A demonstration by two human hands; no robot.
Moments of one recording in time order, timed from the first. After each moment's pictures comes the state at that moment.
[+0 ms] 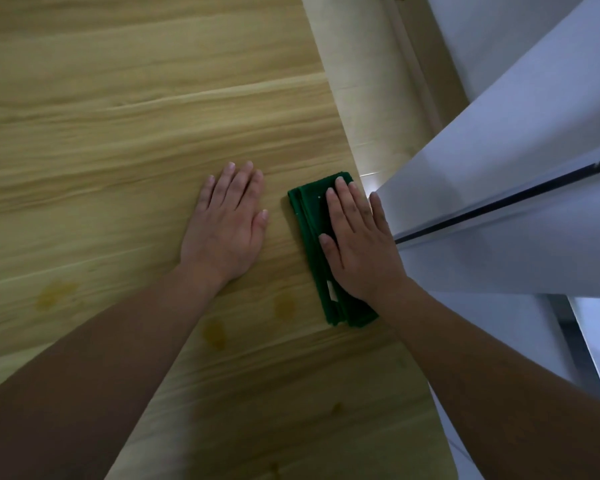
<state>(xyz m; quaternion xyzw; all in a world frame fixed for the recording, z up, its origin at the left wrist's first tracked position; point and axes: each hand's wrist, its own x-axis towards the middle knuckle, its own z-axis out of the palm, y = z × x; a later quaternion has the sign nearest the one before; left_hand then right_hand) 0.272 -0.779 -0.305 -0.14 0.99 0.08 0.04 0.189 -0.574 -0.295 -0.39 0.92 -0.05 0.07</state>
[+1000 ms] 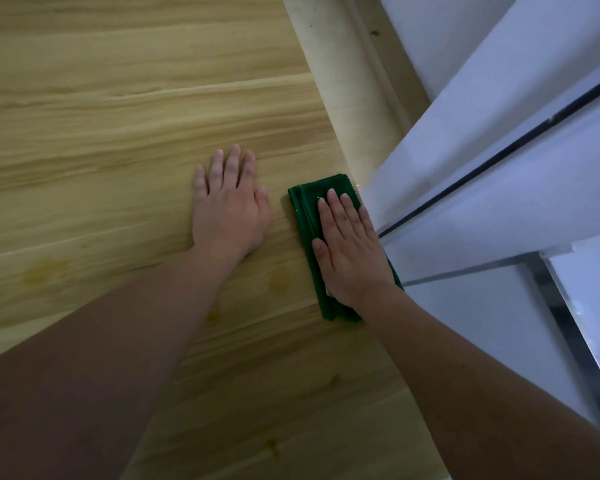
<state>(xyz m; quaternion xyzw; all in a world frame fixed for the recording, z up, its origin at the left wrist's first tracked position) 0.268 -0.755 -0.315 -0.24 0.97 0.09 0.01 0.237 -0.555 -0.303 -0.36 0.93 -0.02 0.09</state>
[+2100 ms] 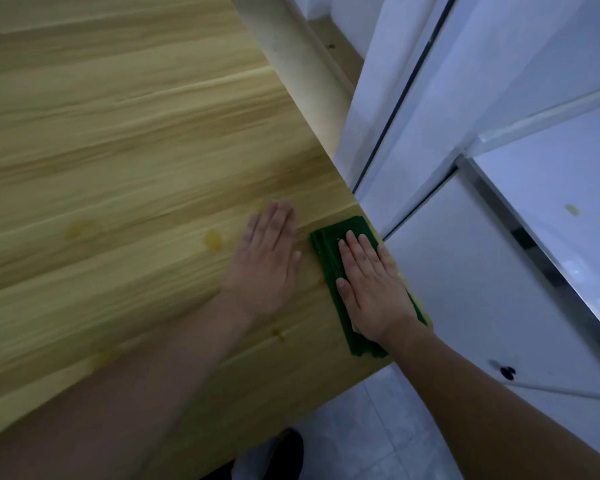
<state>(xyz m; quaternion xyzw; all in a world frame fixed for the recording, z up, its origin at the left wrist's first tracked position) 0.434 -0.637 -0.276 0.02 0.99 0.13 0.00 0.399 -0.430 -0.296 -0.30 0.95 -0.01 0.09</state>
